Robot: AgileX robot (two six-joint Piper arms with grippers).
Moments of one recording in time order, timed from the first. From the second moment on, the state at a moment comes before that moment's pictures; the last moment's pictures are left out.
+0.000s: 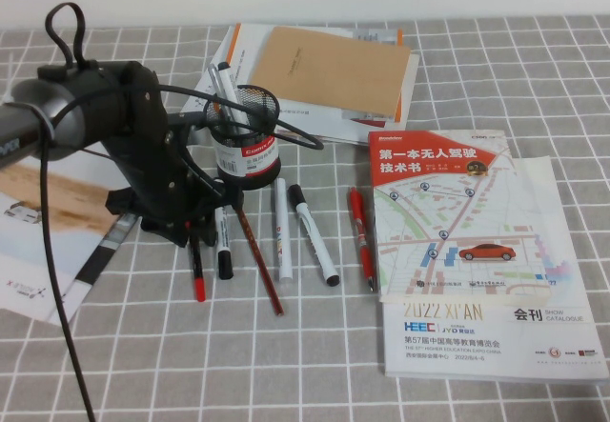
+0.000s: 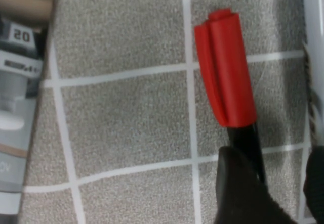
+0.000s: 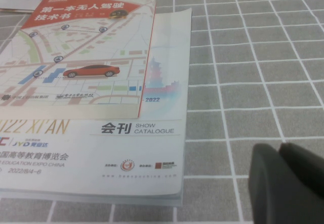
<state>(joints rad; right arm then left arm) 0.06 -0.02 0.03 0.09 0.41 0.03 -0.33 2.02 -1.49 -0.13 0.98 -0.07</state>
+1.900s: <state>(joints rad) 0.06 -0.02 0.03 0.09 0.41 0.03 -0.33 1.54 -0.88 -0.10 -0.21 0.03</state>
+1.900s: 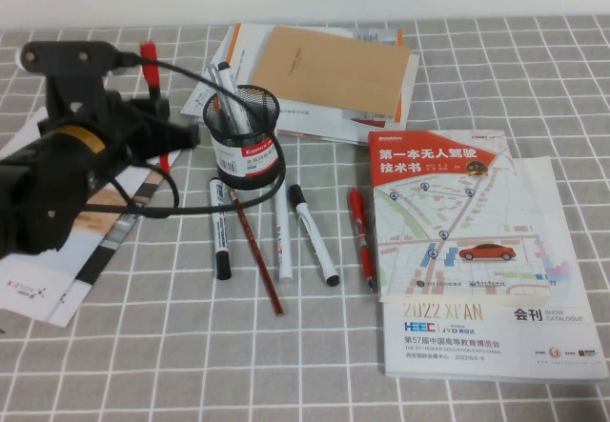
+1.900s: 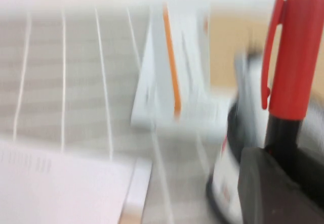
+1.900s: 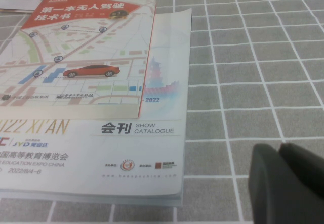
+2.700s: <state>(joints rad) 0.06 -0.02 0.03 0.11 0.41 0.03 -0.30 1.89 -1.01 0.27 -0.81 -0.37</state>
